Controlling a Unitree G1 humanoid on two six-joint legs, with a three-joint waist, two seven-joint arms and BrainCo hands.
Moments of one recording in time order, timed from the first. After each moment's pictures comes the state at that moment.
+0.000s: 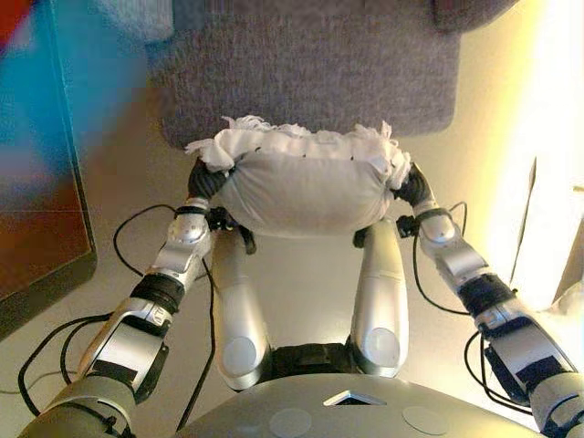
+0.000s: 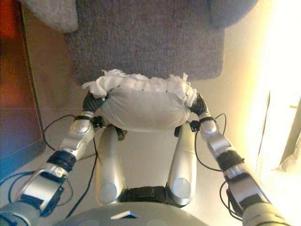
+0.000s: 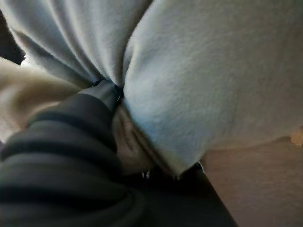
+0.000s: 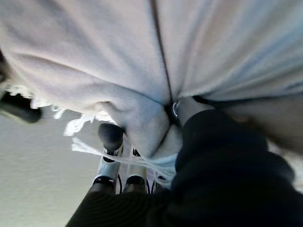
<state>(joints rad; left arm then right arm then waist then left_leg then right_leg) -0.34 0.47 -0.32 0.52 -0.48 -0.23 0.20 -0.35 -0.52 0.40 0.44 0.31 -0.09 -0.13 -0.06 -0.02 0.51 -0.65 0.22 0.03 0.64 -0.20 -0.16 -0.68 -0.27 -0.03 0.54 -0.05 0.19</state>
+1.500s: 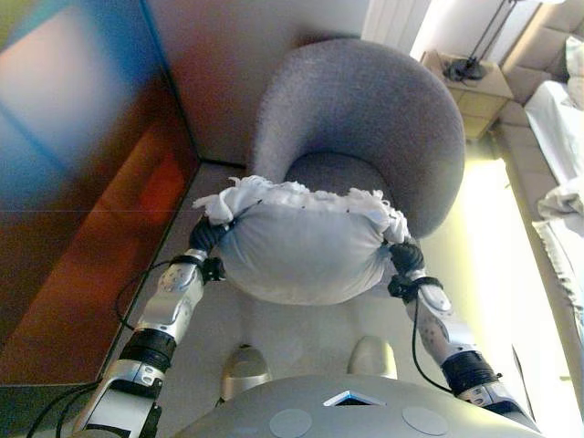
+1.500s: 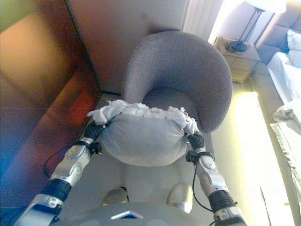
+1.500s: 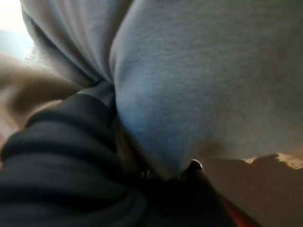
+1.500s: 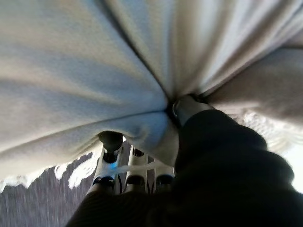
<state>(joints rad) -0.07 0.45 -0.23 0.38 -0.48 -0.03 0.02 0.05 -0.27 0.20 0.33 0.58 -0.03 -0.06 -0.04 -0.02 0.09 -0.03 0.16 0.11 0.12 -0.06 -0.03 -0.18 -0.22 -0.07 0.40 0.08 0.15</state>
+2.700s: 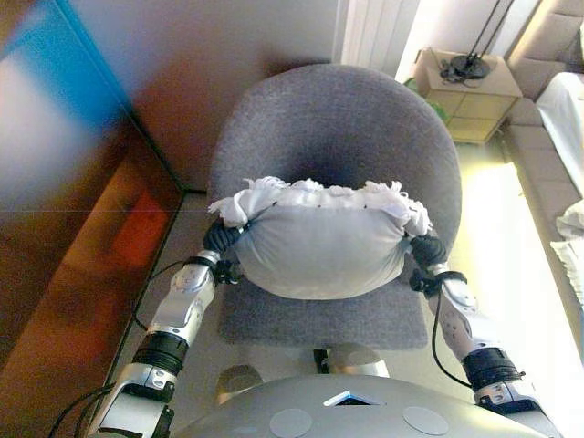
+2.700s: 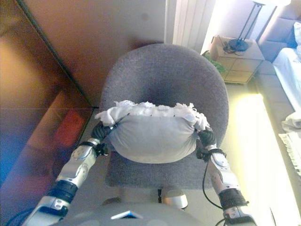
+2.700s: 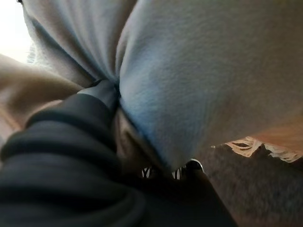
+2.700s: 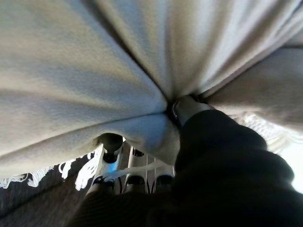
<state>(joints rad) -0.05 0.35 -0.22 0.33 -0.41 0.00 -0.02 0.05 -0.38 0.13 0.30 0.60 -0.01 -0.03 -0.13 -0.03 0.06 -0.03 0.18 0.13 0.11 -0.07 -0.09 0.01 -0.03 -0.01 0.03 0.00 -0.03</state>
